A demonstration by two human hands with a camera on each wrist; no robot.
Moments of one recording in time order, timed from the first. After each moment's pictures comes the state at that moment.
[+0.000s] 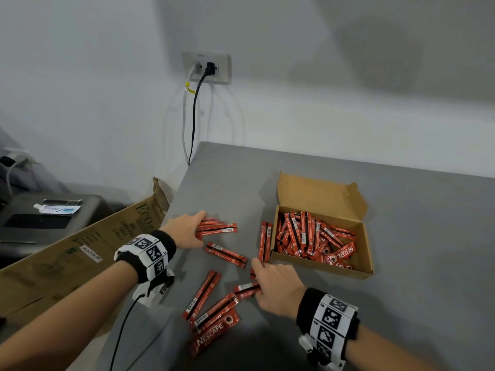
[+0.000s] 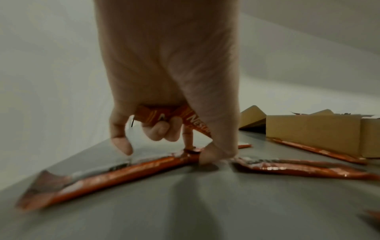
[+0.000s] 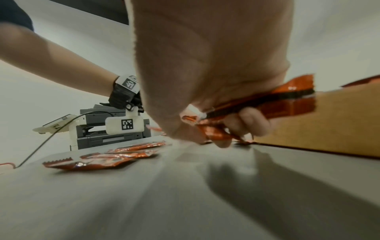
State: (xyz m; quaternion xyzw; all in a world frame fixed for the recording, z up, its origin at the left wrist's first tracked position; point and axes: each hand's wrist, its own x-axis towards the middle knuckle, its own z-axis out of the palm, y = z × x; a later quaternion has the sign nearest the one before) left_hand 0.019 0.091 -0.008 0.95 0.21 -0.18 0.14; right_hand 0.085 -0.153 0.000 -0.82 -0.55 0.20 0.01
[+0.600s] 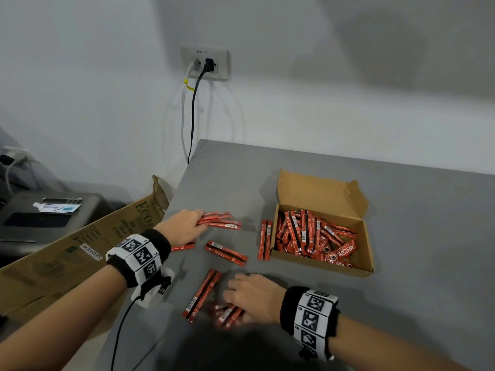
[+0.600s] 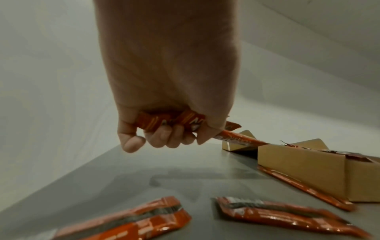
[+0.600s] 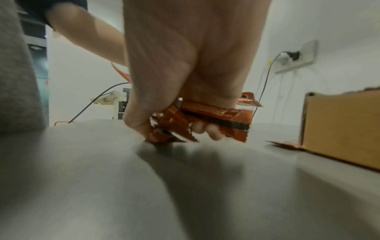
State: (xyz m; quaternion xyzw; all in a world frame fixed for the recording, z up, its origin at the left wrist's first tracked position) left_hand 0.018 0.083 0.009 0.96 0.19 -0.10 0.19; right_hand 0.067 -0.133 -0.007 -0.65 -0.73 0.21 -0.08
